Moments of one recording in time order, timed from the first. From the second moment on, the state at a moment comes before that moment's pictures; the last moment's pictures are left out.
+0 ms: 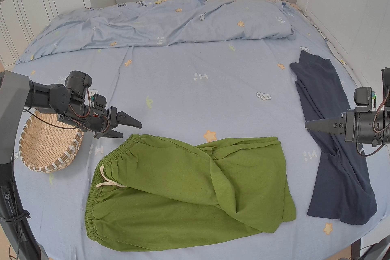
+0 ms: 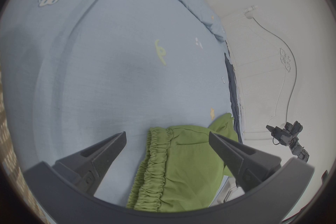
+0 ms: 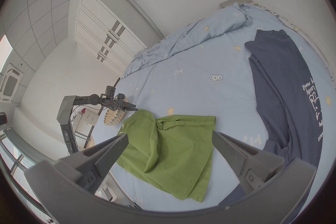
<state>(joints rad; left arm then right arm) -0.02 2.15 -1.53 0.30 -0.69 -0.16 0.18 1.38 -0.85 -0.02 0.51 0.20</state>
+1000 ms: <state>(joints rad) -0.05 2.22 -1.53 0.31 -0.70 -0.16 0.19 1.41 -0.84 -0.02 0.51 0.20</state>
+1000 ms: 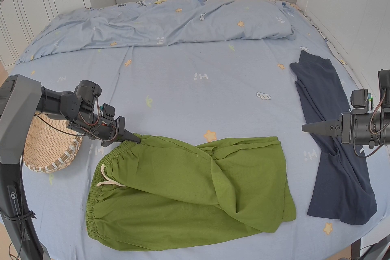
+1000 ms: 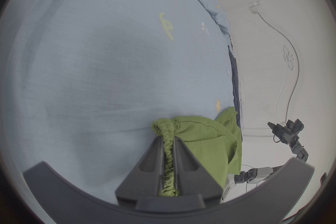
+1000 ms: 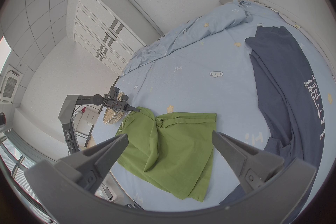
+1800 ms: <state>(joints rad) 0.09 2.09 -1.52 0.24 -0.69 -0.21 0.24 1.42 -0.81 -0.01 0.50 0.15</state>
